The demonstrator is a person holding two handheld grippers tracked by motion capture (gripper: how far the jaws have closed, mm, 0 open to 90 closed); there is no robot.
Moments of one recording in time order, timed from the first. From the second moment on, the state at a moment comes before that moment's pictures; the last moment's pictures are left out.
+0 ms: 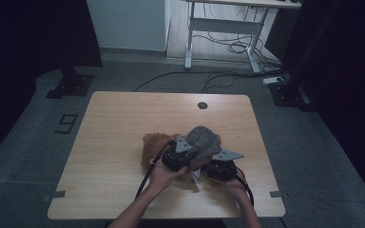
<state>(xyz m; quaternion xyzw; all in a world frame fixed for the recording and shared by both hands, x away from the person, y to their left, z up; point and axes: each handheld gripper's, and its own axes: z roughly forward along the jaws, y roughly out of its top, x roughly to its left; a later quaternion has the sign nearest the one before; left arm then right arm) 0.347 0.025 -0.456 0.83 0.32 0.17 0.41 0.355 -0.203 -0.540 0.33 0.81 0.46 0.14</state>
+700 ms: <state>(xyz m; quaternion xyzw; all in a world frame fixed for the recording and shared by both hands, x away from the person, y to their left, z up) 0.340 0.157 -0.471 0.78 0.43 0.21 0.40 0.355 -0.202 -0.540 0.33 0.81 0.46 0.14</state>
